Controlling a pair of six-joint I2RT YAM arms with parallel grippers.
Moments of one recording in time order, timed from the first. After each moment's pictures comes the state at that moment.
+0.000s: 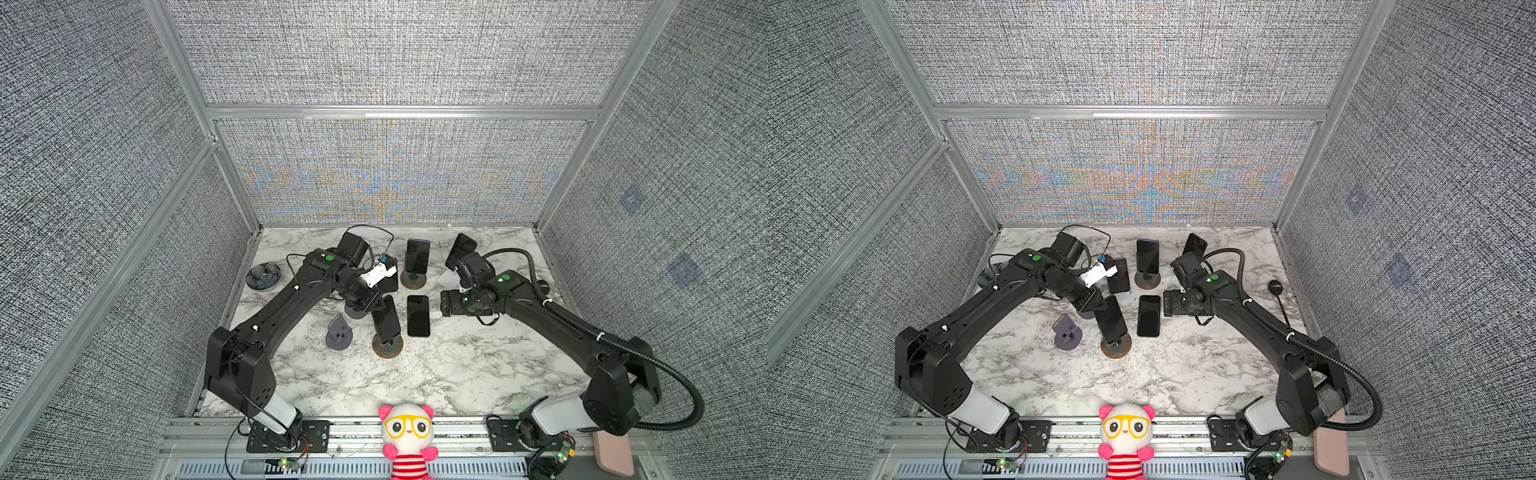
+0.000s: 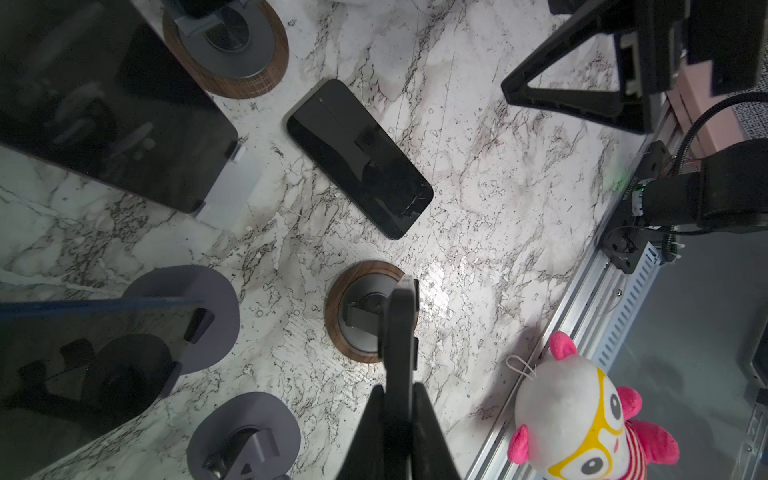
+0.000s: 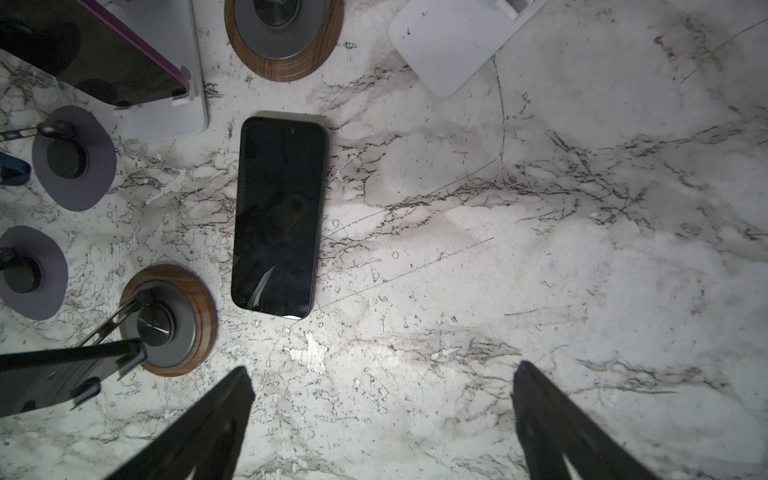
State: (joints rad) left arm -0.54 1.57 1.42 -1.05 0.49 0.24; right arm 0.52 1.46 1.17 -0.87 0.07 0.44
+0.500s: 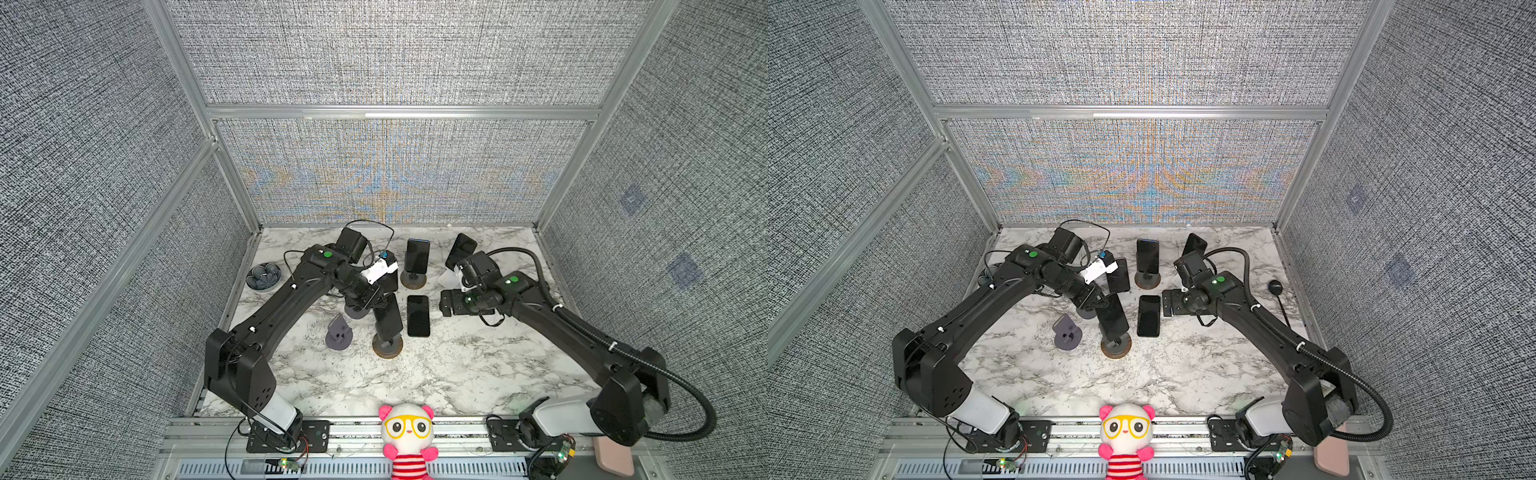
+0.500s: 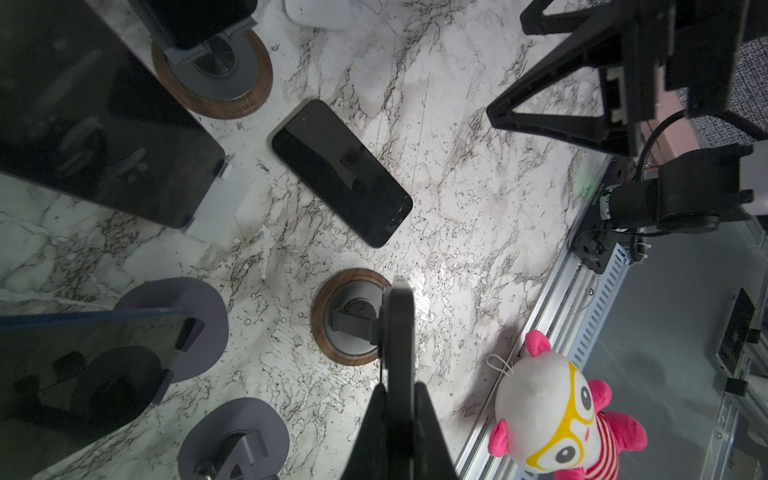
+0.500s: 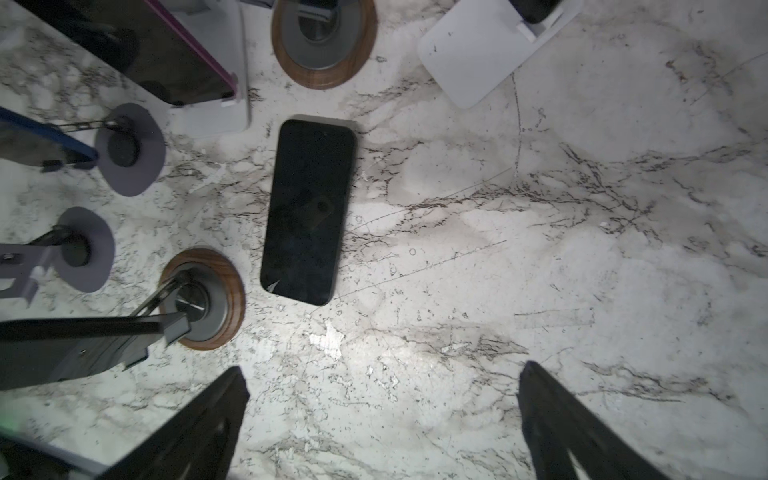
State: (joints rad) left arm -0.54 1.58 1.49 -1.10 0.54 0.24; right arm 0.53 1.38 1.19 -0.88 0.00 0.40
